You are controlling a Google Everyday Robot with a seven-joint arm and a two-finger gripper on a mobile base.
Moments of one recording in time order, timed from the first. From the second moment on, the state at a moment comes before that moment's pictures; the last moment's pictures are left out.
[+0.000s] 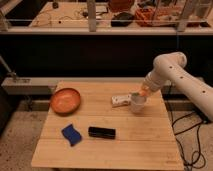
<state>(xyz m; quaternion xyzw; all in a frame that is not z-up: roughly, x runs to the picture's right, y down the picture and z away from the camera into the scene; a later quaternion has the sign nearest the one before) 0.240 0.004 0.795 -0.20 -0.10 -0.19 0.96</state>
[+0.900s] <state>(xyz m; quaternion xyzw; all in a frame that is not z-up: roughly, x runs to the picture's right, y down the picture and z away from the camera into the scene) 0.237 0.007 0.796 -0.19 -0.11 -0.19 0.96</state>
